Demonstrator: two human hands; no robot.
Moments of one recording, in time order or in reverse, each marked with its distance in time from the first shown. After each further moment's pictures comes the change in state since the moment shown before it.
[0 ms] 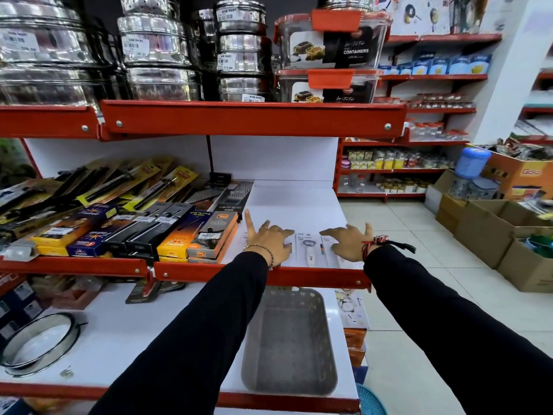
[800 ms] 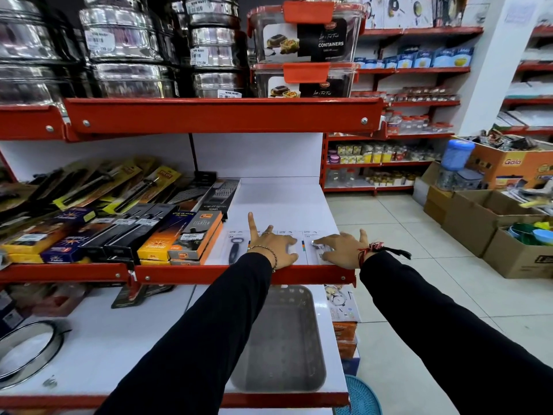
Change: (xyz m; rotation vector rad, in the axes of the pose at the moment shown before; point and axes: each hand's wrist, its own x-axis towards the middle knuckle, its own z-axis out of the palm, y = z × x) left_hand 0.012 0.036 0.013 0.034 -0.111 0.063; right_hand -0.014 0.021 0.021 0.095 -0.027 -0.001
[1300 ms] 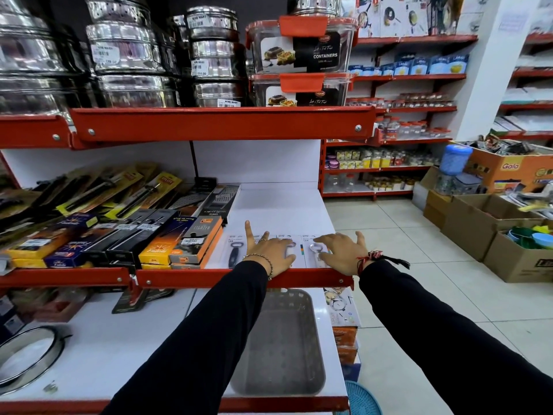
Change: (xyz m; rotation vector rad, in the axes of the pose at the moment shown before) left_hand -0.018 -0.003 0.002 -0.060 0.093 0.010; right_hand -0.014 -0.005 0.004 0.032 0.184 -0.045
